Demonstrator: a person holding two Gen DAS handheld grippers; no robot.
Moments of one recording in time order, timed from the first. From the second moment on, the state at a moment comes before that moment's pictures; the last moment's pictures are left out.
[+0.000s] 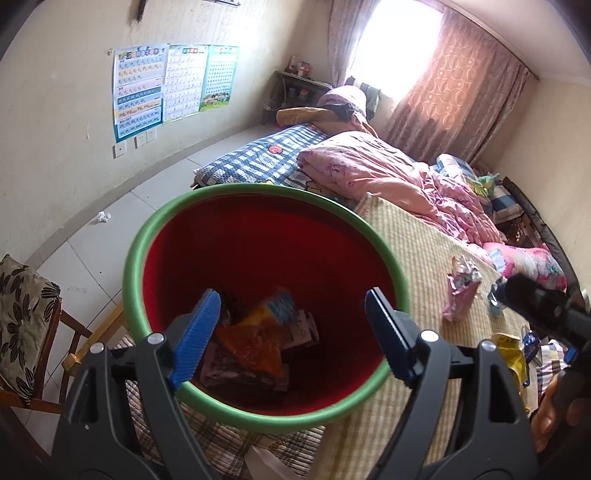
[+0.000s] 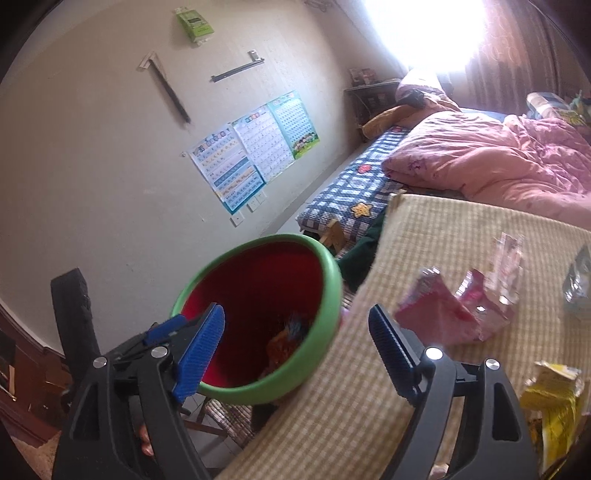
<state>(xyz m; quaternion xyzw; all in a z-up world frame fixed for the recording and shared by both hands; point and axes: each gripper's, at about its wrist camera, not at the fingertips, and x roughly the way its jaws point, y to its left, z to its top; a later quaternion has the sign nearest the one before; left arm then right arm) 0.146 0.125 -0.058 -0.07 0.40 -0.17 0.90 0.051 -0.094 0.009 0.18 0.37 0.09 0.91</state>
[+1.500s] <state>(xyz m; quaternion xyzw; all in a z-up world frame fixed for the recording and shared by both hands) 0.011 -0.065 -0.129 -0.02 0.54 -0.27 0.80 -0.045 -0.259 -0.060 0.14 0.45 0.04 0.88</state>
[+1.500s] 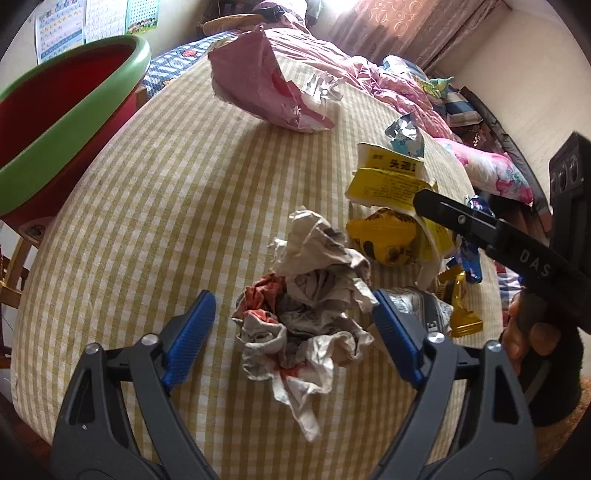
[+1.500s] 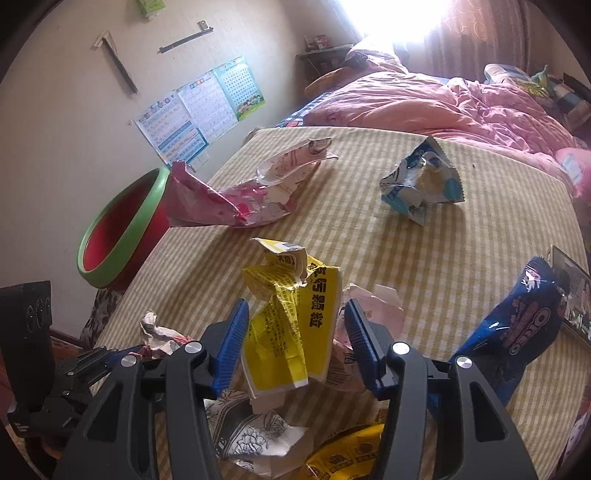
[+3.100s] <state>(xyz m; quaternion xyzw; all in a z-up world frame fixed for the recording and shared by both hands) 0.022 0.001 -0.059 -0.05 0.42 -0.19 0.88 -0.049 -0.225 0.002 0.16 0.37 0.08 0.91</state>
